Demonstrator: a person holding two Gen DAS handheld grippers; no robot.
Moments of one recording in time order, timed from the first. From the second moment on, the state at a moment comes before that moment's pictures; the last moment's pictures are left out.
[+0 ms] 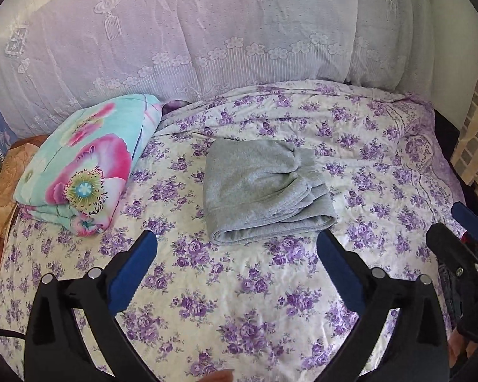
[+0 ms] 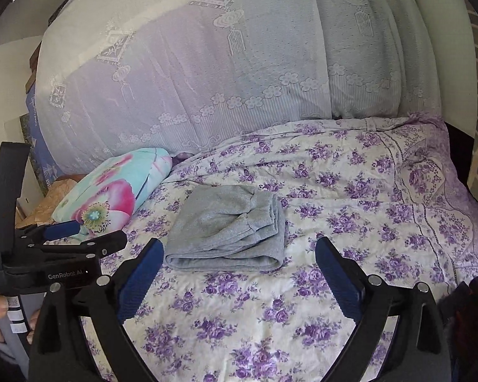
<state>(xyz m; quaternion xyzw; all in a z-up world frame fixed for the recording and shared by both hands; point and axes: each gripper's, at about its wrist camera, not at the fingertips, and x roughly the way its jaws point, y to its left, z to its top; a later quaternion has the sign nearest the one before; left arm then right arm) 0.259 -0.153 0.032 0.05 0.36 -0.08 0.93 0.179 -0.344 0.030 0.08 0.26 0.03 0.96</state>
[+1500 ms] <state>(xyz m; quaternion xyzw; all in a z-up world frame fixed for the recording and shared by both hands) 0.186 -0.137 0.067 0.04 0.36 -0.09 0.93 0.114 -0.322 0.074 0.07 0.24 0.01 0.97</state>
